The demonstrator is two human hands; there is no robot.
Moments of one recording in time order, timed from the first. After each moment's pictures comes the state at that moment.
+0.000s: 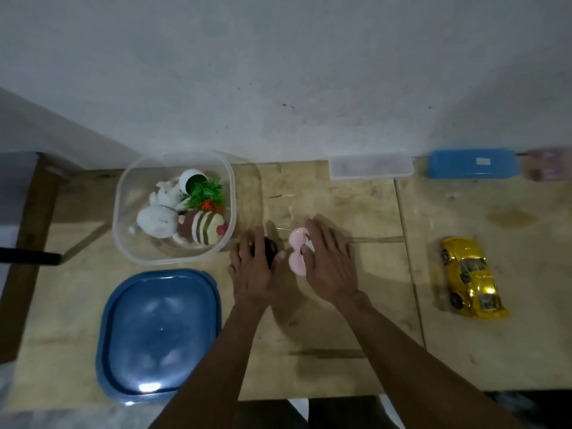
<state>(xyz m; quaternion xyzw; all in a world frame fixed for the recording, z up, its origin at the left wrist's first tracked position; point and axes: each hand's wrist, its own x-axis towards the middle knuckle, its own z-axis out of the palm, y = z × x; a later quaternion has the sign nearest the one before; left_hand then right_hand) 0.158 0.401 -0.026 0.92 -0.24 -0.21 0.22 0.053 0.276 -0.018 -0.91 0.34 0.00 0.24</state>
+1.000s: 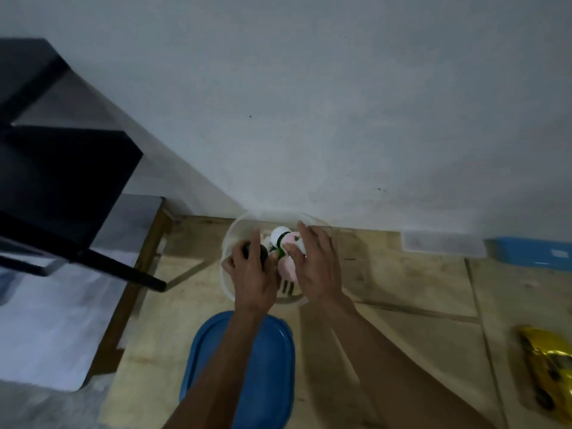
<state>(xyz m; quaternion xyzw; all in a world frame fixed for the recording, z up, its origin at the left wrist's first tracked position) 0.300 0.471 0.069 0.94 -0.21 -0.03 0.28 0.235 0.347 0.082 -0.87 0.30 -0.11 0.38</state>
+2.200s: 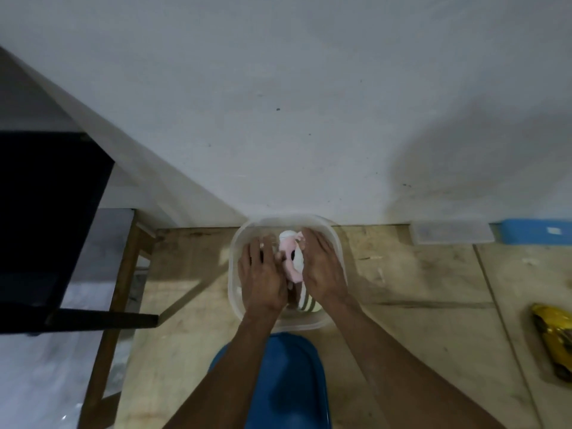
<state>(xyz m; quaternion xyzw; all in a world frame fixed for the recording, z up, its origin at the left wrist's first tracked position) 0.373 0.467 -0.007 0.92 -0.33 -0.10 0.17 0.294 0.360 0.032 -0.88 0.33 -0.07 0.32</state>
